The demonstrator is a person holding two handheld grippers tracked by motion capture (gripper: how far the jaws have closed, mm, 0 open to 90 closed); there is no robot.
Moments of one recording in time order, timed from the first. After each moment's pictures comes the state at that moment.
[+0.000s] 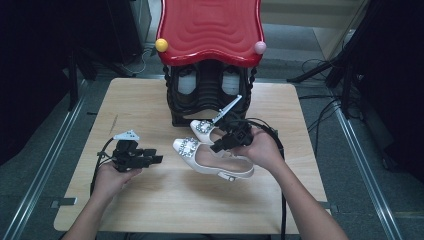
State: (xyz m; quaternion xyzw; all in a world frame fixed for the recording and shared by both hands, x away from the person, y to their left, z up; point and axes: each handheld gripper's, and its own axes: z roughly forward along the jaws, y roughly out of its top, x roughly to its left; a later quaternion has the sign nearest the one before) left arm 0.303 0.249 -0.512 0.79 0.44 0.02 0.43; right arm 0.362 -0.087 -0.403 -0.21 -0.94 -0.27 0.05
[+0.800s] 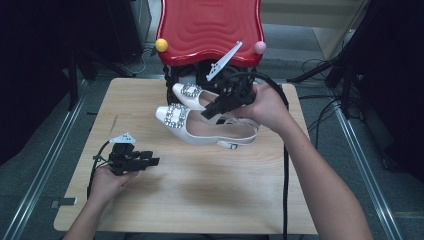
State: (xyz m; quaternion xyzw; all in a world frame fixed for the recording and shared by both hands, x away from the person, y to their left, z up) left arm 0.295 0.255 -0.515 0.79 0.45 0.03 0.42; right arm 0.381 -0.071 -0.276 -0.11 -0.94 -0.32 0.04
